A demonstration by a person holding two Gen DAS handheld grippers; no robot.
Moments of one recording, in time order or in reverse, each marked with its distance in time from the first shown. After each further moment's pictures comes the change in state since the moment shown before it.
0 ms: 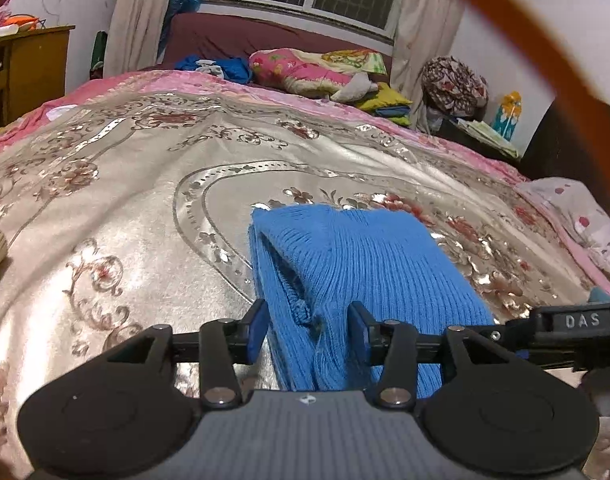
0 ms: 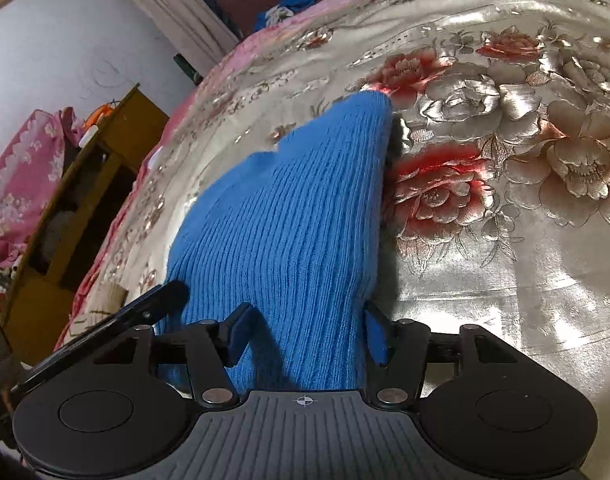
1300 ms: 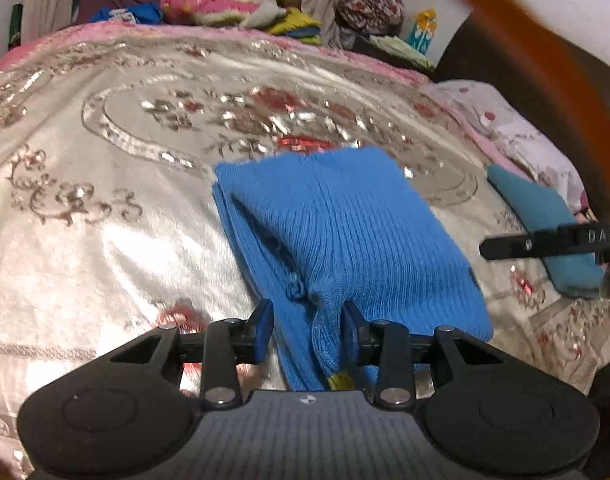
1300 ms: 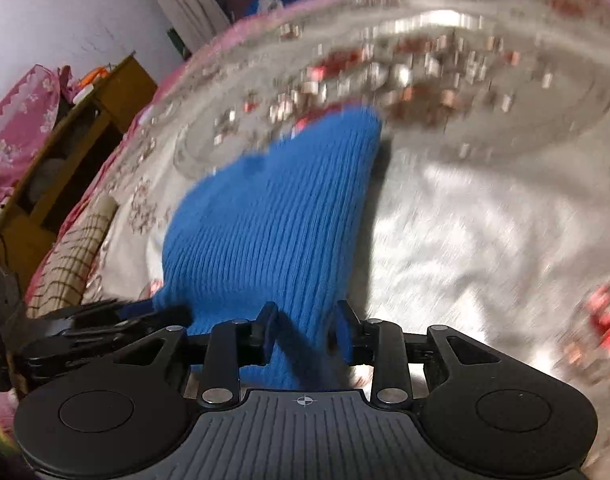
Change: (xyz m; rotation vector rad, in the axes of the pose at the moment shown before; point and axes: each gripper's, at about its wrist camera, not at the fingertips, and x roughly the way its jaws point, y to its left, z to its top) left arm -0.085 -0.075 -0.077 0.127 0.231 -0.202; right arm -0.169 -0.022 -0.092 -0.149 -0.010 -0.156
